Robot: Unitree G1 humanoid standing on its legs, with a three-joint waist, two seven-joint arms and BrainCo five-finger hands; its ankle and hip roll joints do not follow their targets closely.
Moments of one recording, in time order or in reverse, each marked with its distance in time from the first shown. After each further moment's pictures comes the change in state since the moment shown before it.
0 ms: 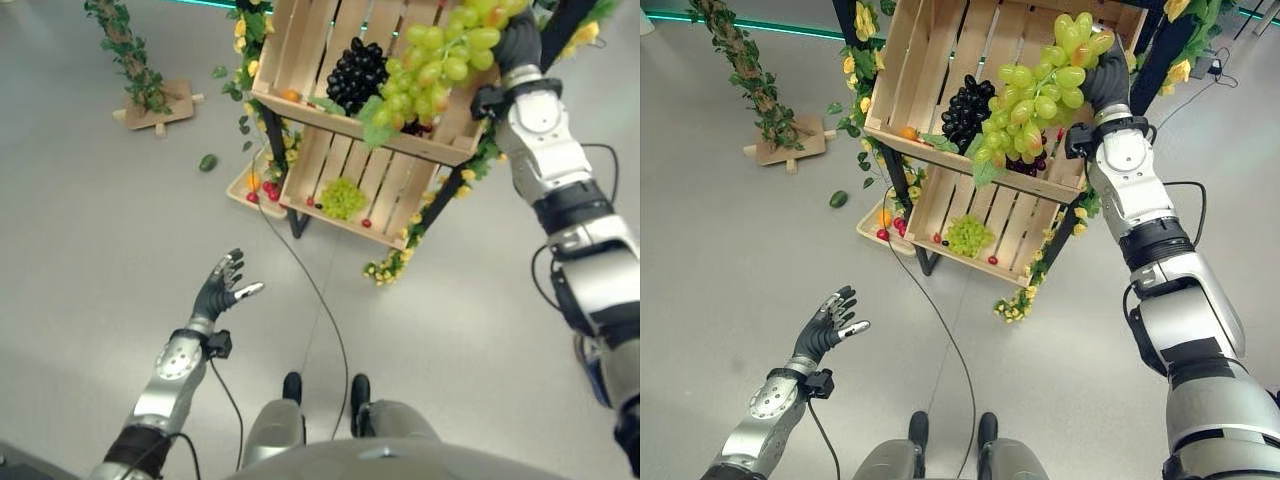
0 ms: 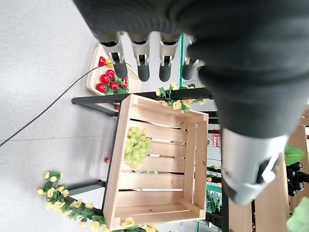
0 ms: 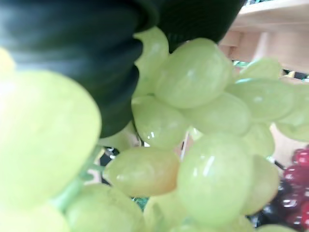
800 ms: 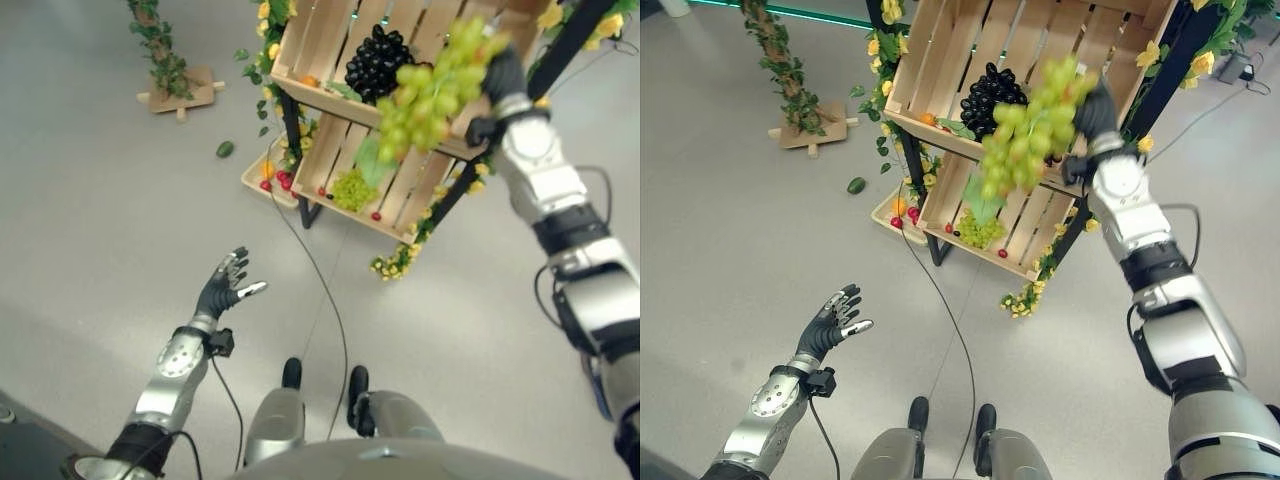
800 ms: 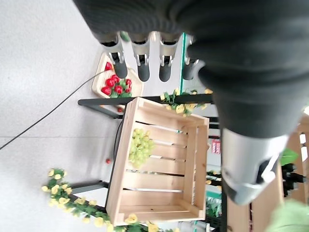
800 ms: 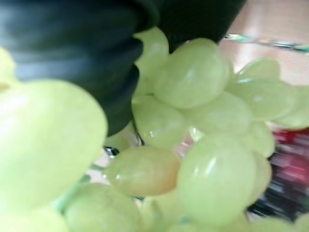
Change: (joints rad) left arm -0.024 -0.005 0.003 0.004 0.000 0.000 -0.021; right arm 0.011 -0.045 -0.008 -0.129 -0.009 0.000 0.042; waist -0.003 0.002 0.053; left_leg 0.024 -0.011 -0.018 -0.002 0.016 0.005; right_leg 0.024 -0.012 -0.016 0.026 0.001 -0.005
